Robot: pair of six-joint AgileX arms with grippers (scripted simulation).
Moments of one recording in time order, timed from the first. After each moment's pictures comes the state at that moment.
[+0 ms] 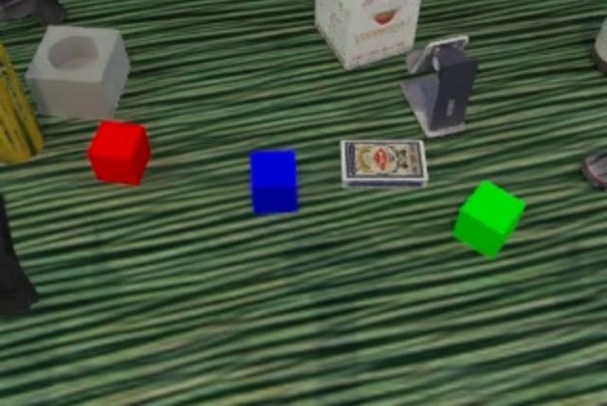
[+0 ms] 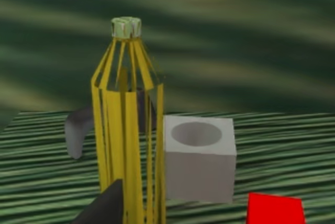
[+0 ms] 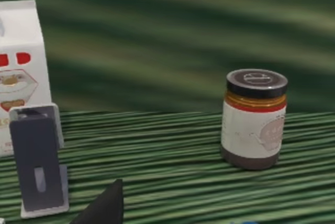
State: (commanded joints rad) left arm 0.00 0.00 0.00 0.00 0.00 0.00; right arm 0.00 0.00 0.00 0.00 0.00 0.00
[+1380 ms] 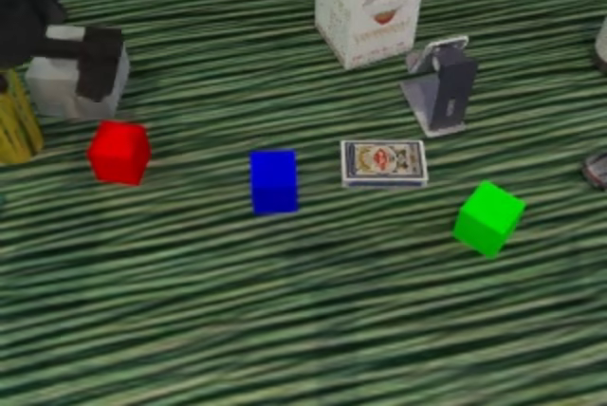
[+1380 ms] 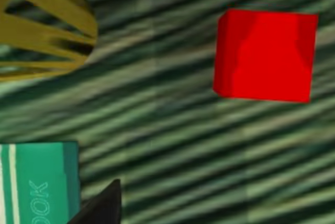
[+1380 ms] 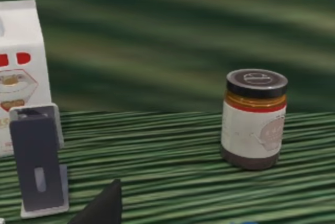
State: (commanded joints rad) left arm -0.11 1.81 1.54 -1.00 0.00 0.04; right arm 0.00 0.00 0.00 0.00 0.00 0.00
